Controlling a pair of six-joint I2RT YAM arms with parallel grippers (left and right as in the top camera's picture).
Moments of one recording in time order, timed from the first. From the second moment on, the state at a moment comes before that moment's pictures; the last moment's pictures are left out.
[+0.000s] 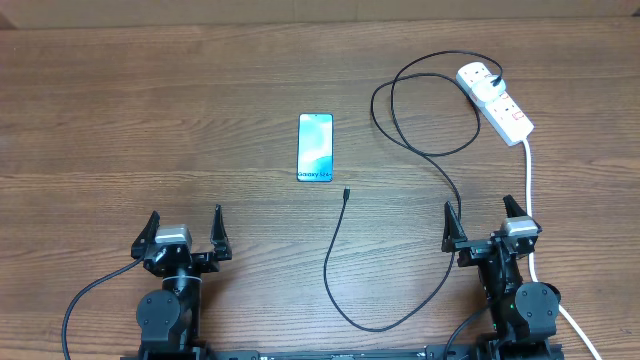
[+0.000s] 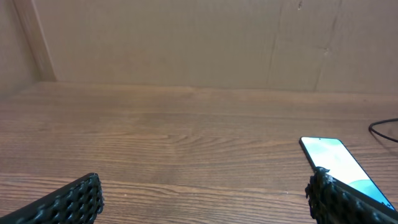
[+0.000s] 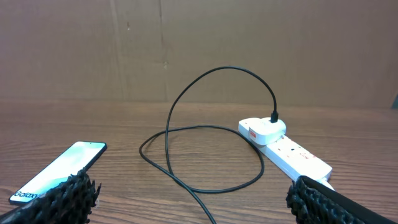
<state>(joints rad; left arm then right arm) -0.02 0.01 0.01 -0.07 -0.09 -0.04 0.07 0.01 0.02 -0.04 -0.04 0.02</state>
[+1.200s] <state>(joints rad) -0.02 0.01 0.01 -0.06 0.05 -0.21 0.07 0.01 0.02 -0.04 -0.04 0.02</state>
